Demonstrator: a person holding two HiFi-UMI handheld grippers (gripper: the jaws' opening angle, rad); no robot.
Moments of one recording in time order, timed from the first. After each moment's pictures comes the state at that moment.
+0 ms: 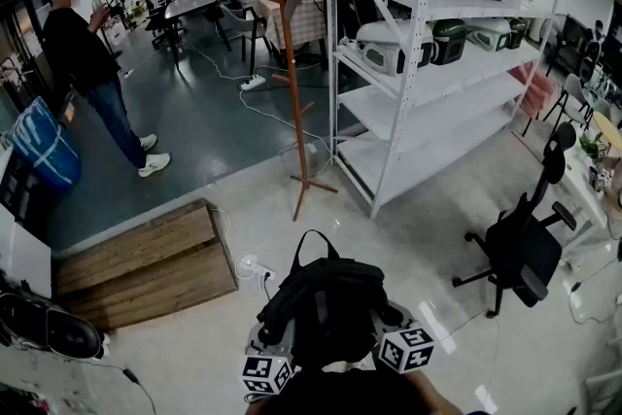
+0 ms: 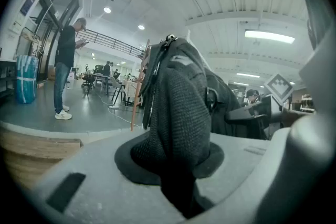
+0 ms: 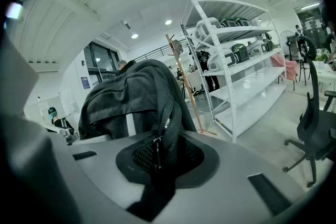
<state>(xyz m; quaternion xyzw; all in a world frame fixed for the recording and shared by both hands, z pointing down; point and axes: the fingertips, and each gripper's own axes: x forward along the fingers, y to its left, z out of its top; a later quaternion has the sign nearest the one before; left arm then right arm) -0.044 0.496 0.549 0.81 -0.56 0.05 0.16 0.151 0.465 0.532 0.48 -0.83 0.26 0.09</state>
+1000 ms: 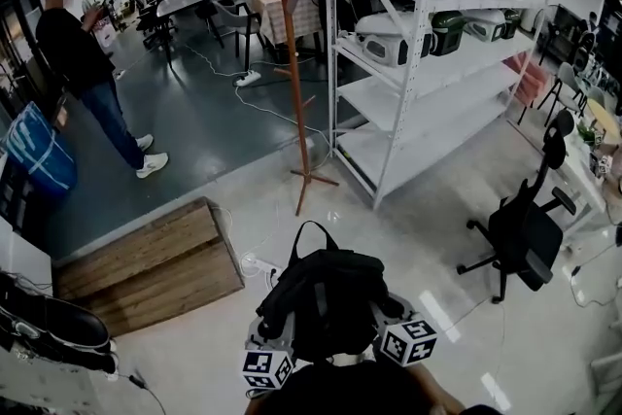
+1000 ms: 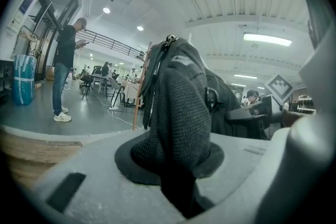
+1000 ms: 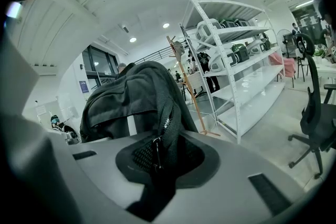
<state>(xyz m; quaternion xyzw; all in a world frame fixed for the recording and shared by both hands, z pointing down) -0.100 0.493 0.543 0.82 -0.55 0.04 0.15 0.096 0.468 0.526 0.49 -0.83 0.26 0.06</state>
